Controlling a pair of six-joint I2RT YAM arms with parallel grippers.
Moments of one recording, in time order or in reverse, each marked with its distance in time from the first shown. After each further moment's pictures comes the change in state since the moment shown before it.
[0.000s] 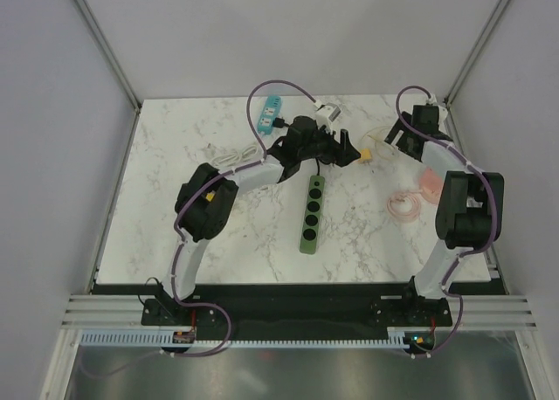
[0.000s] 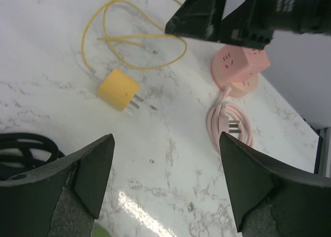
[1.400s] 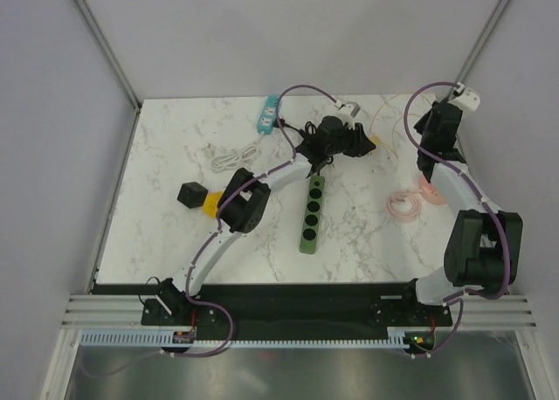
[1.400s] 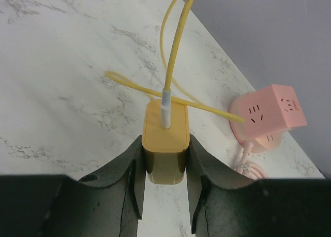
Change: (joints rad) left arm -0.049 0.454 0.593 -0.114 -0.090 -0.101; right arm -0.003 -0.368 -0.224 0.428 0.201 -0.083
